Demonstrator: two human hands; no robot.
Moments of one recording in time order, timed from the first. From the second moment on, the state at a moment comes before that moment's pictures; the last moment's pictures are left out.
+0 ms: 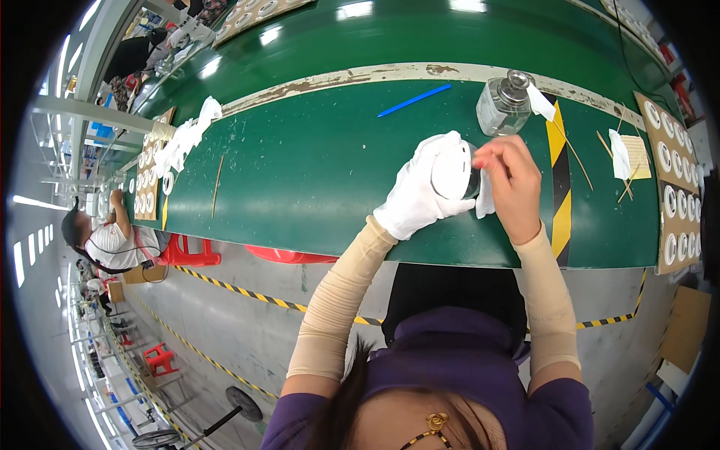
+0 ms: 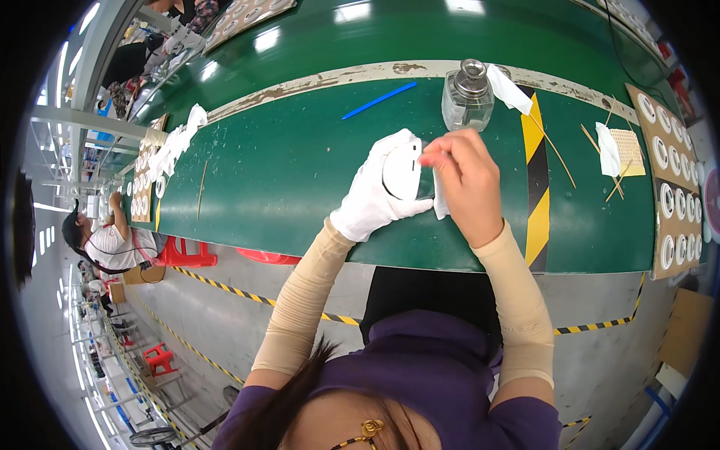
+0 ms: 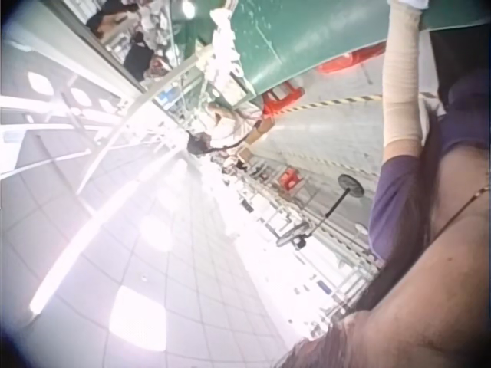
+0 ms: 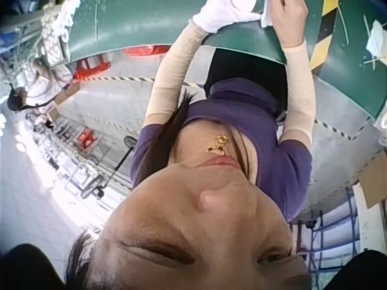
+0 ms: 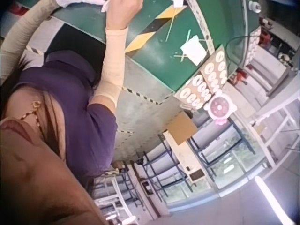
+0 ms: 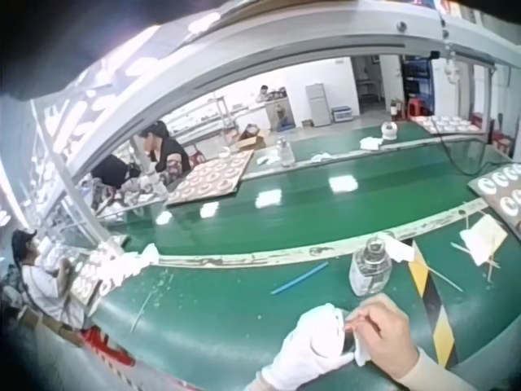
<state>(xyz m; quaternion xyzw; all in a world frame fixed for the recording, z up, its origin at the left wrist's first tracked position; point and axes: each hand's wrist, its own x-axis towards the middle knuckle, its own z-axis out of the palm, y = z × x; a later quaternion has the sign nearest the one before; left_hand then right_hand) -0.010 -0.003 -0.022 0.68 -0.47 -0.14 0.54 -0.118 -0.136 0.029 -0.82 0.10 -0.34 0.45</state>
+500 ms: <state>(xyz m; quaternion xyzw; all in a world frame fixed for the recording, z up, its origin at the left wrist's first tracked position) -0.012 -0.004 -0.023 0.69 -0.44 -0.15 0.55 -0.112 -0.134 0.009 -0.86 0.02 -0.43 0.27</state>
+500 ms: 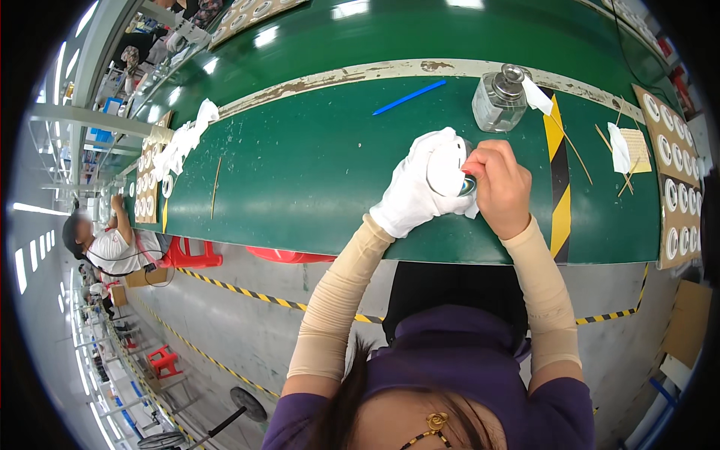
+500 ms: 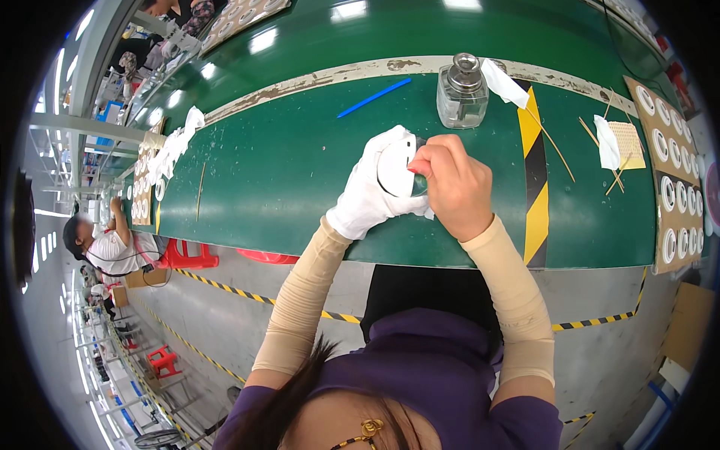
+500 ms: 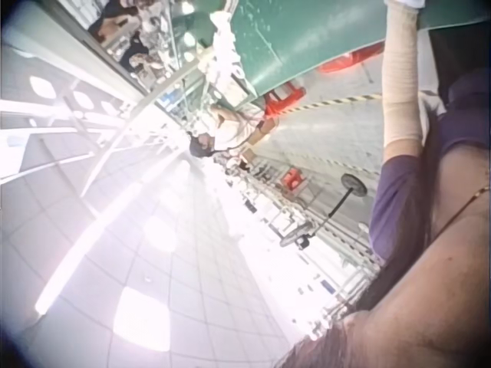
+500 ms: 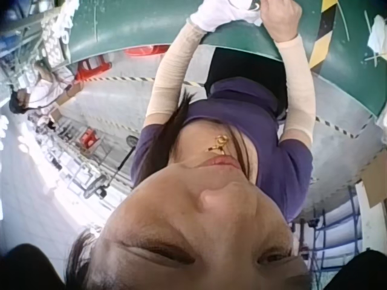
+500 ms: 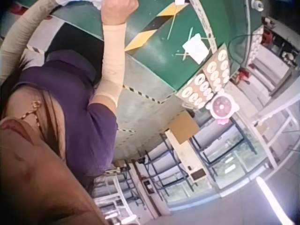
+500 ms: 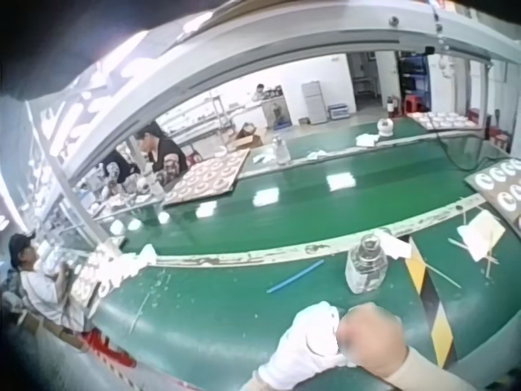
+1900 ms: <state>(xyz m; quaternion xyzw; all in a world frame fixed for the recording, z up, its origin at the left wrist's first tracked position) -0.014 -0.005 -0.019 0.69 -0.45 -0.14 0.55 -0.124 -0.120 0.000 -0.81 0.01 -0.45 0.37</state>
